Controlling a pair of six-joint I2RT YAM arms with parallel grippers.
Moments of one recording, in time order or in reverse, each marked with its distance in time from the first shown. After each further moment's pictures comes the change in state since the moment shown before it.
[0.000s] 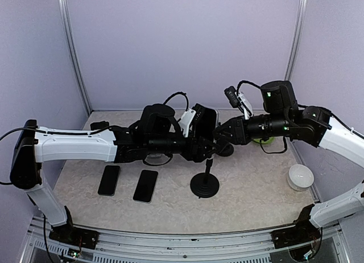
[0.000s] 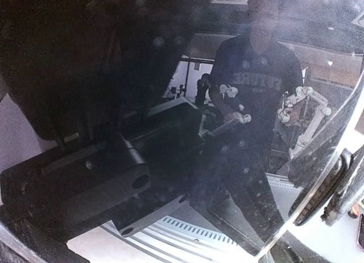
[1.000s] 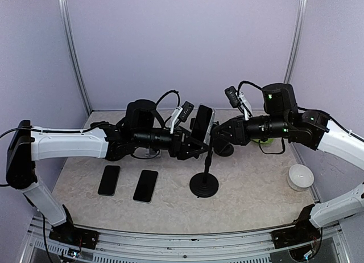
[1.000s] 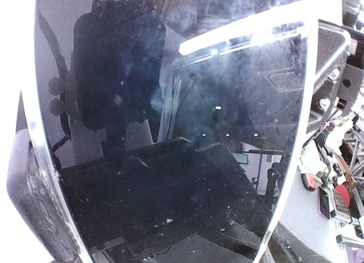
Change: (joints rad) left arm 0.131 -0.064 -0.111 0.124 0.382 0.000; right arm -0.036 -0.013 -0.059 0.097 -0.047 -0.031
